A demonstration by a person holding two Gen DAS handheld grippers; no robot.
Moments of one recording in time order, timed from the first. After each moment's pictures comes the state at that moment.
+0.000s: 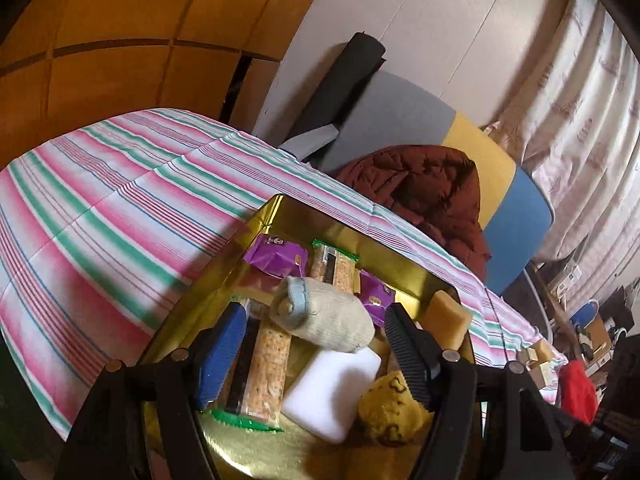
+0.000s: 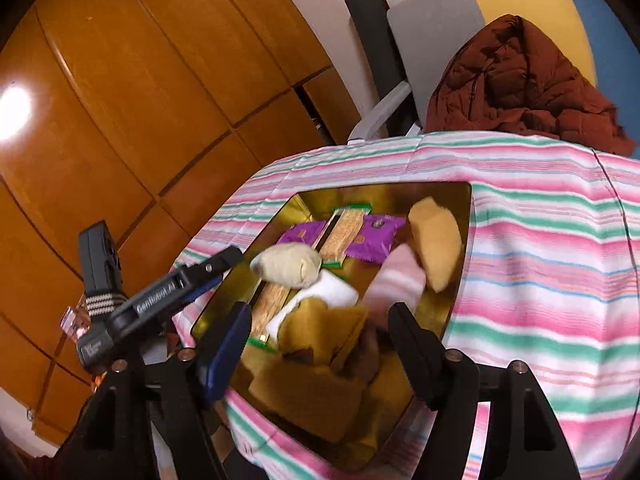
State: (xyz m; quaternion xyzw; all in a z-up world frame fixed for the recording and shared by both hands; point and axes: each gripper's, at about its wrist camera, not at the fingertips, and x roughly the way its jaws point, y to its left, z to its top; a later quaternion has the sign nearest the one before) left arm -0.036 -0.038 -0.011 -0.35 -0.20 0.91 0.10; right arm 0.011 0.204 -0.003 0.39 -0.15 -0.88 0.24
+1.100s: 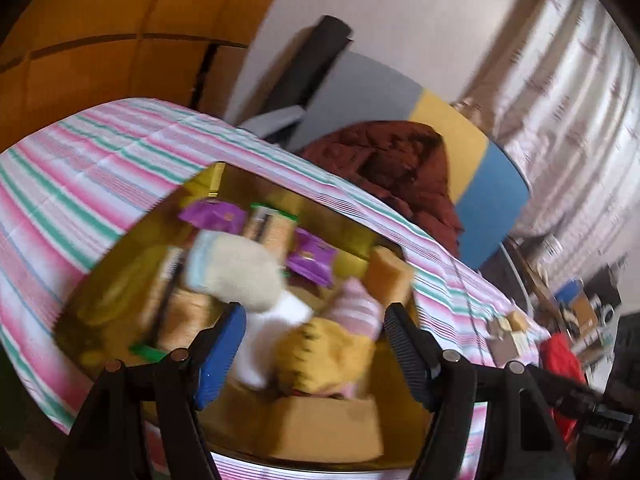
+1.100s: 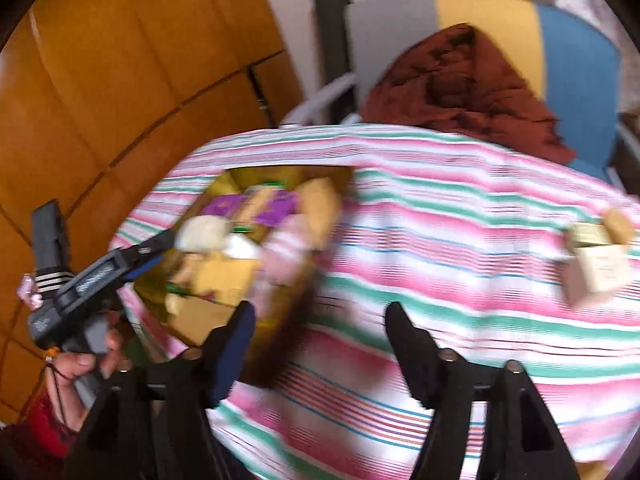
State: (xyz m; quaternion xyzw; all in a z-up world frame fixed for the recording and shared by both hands) left arm 0.000 0.027 0.000 -0.37 -0.18 0.90 0.15; right arm 0.039 0.289 0.018 0.43 -0.07 -0.89 0.12
